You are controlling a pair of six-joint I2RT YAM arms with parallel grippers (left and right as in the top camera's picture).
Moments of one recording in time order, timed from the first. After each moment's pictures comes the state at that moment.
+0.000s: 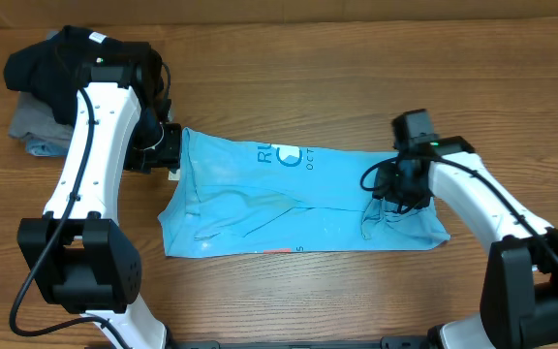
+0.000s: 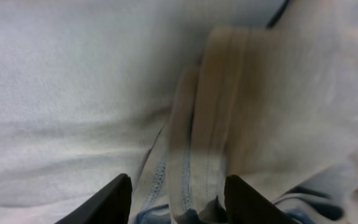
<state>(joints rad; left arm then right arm) -0.03 1.88 1.75 -1.53 -0.02 -0.09 0.22 1.68 1.07 -0.84 0.01 0.45</state>
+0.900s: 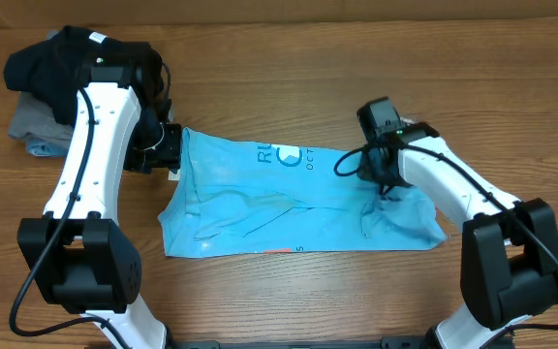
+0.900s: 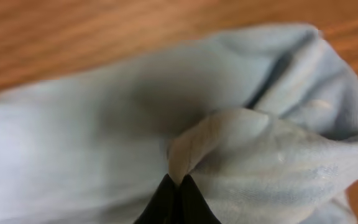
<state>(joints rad) -0.03 1.88 1.75 -1.53 -0.01 -0.09 0.31 1.81 1.19 -0.77 0.21 0.57</state>
